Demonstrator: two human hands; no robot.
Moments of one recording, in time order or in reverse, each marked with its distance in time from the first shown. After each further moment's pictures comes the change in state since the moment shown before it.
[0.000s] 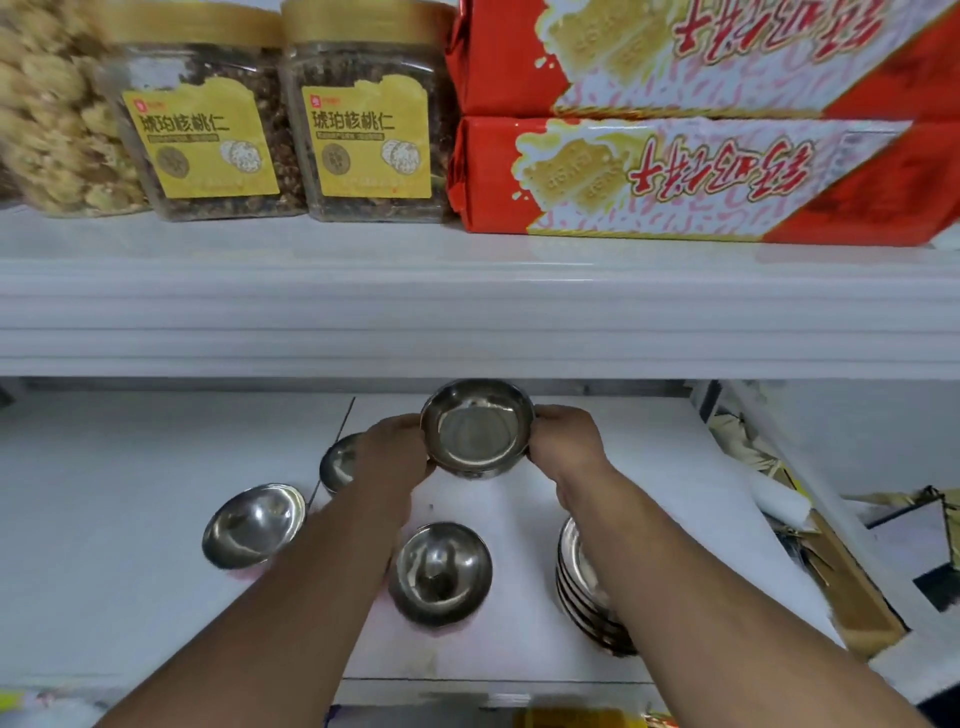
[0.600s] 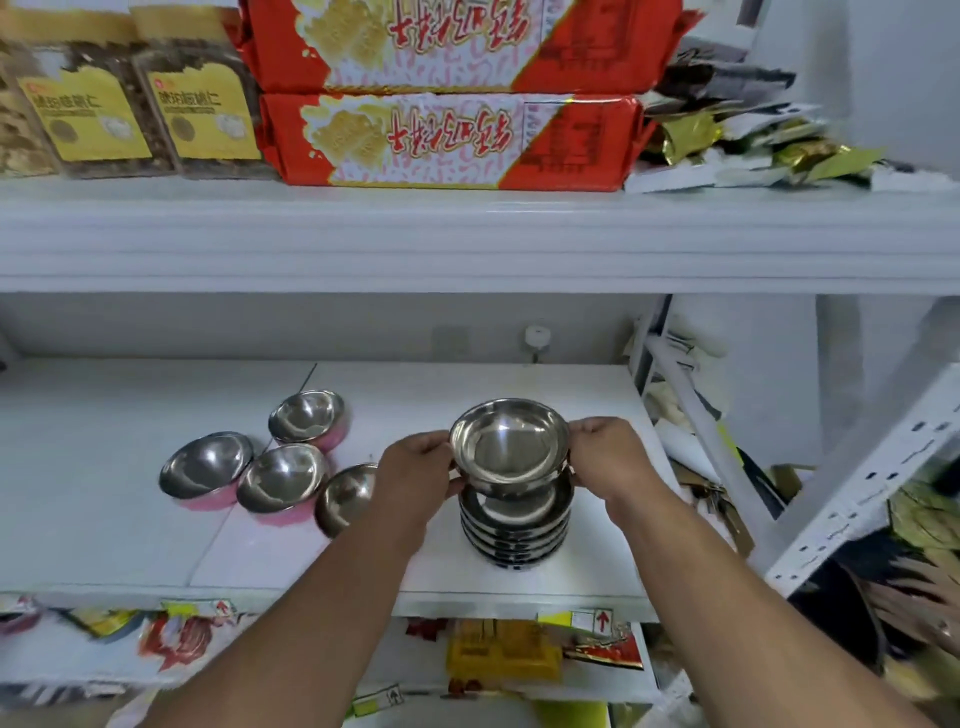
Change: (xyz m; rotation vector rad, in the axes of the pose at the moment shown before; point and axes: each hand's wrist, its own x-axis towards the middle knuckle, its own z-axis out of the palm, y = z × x) left_hand -0.130 -0.060 0.092 -0.024 -0.060 -0.004; right_hand -0.074 0.064 -0.161 0.024 0.005 0.057
